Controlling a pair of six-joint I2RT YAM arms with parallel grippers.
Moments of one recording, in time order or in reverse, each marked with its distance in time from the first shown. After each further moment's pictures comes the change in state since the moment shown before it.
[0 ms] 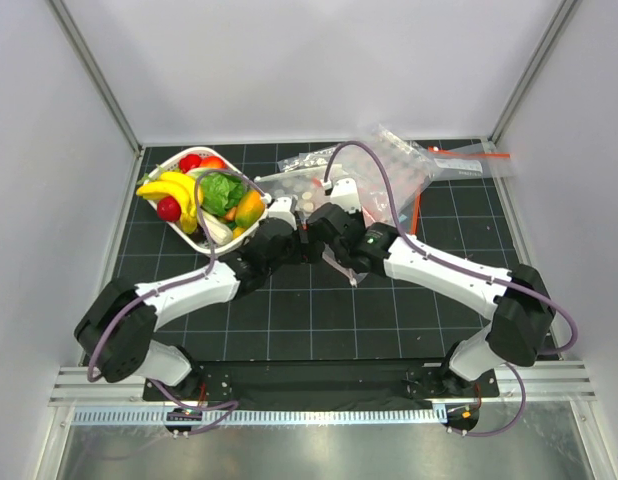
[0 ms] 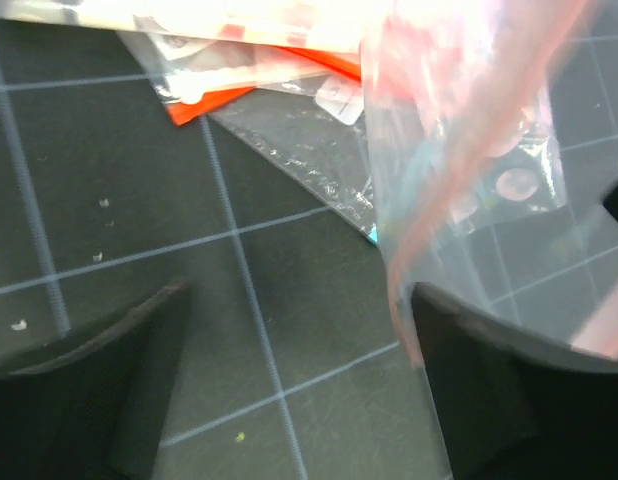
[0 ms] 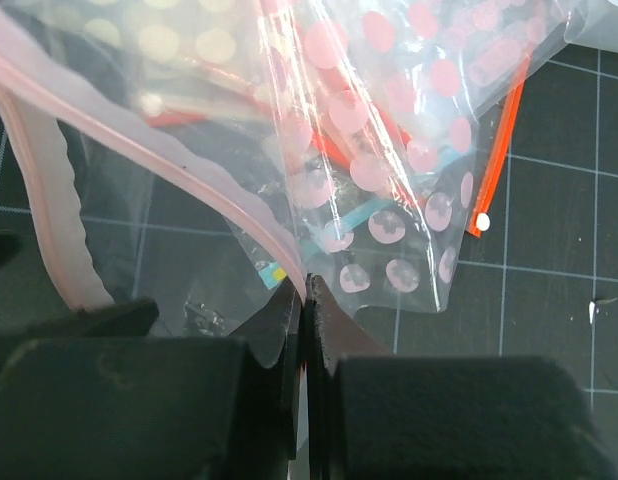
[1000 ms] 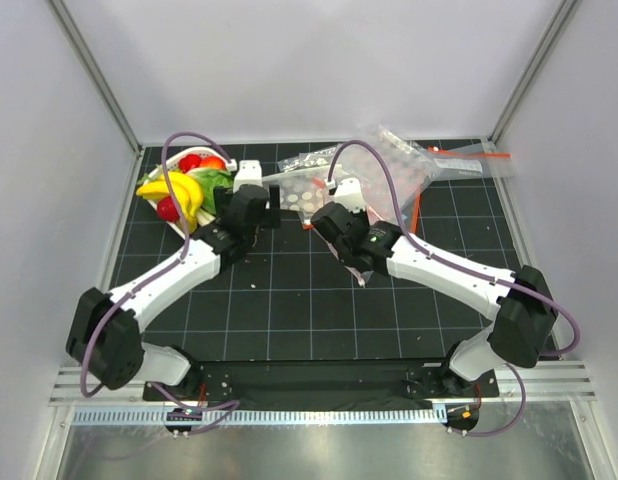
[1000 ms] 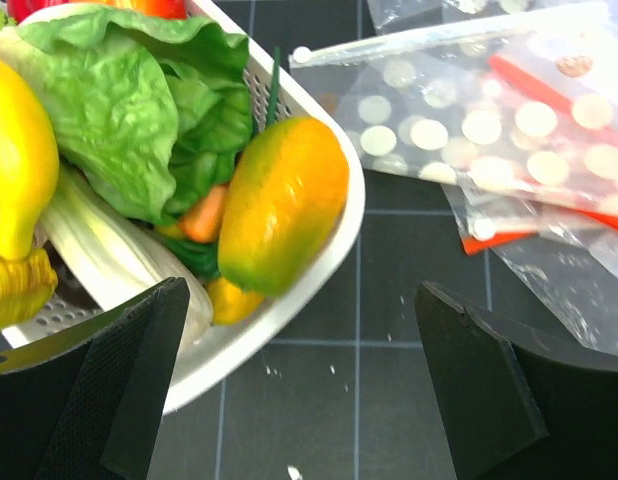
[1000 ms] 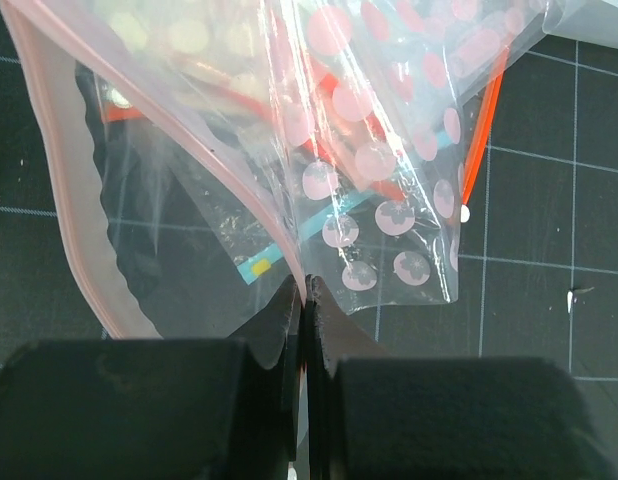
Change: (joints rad) left arm 0.163 -0.101 0.184 -0.322 -0.373 0.280; right arm -0.014 -0.002 0.002 -0.037 0.011 -0.003
